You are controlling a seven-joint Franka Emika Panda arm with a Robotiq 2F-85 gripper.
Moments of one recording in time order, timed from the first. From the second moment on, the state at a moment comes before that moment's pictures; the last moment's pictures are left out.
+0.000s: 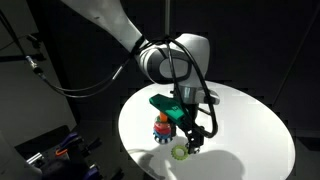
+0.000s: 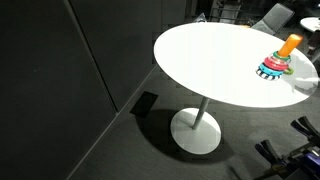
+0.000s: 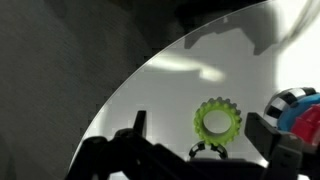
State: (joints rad) arm -0.28 0.32 -0.28 -2.11 -0.12 2.29 -0.23
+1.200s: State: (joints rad) arm -0.29 0.40 -0.26 -2.06 -0.10 2.36 -0.18
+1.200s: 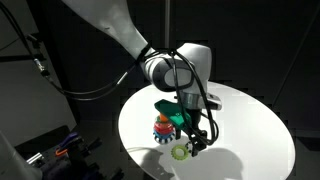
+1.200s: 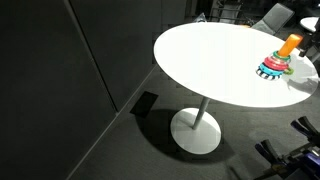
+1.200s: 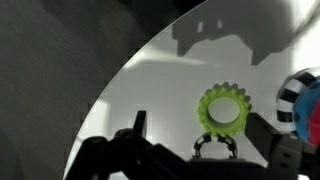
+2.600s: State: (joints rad) arm -0.33 0.55 -0.17 -2.07 0.07 2.62 -0.18
